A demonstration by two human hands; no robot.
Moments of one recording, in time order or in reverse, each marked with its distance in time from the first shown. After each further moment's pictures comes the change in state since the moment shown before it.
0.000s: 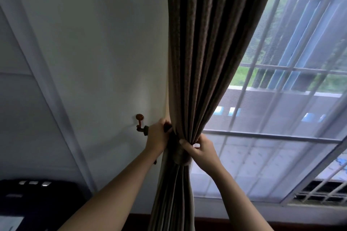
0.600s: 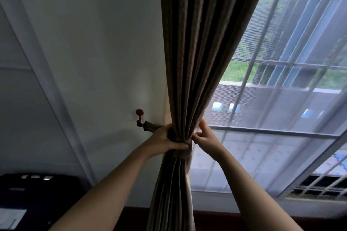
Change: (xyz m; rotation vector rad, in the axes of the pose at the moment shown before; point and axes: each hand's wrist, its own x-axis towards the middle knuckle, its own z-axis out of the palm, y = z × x) left_hand -0.013 -0.019 -0.006 -0.273 -0.528 0.058; right_hand 0.019 0.002 -0.023 0.104 -0.205 0.039
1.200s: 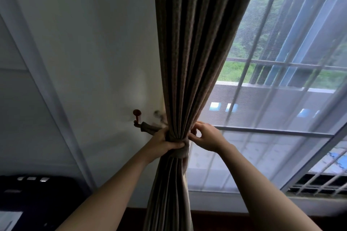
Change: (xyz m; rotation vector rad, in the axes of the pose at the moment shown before) left_hand -0.001 -0.010 0.012 -0.183 -0.001 -0.005; right_hand 0.018 0.014 -0.027 -0.902 -0.059 -0.122
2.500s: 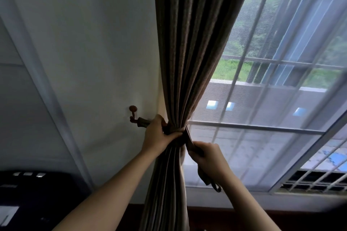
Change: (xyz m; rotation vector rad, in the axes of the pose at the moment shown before) left_hand -0.002 0.016 0.024 0.399 0.545 0.113; right_hand -0.078 -0.028 0.017 0.313 0.150 0.150
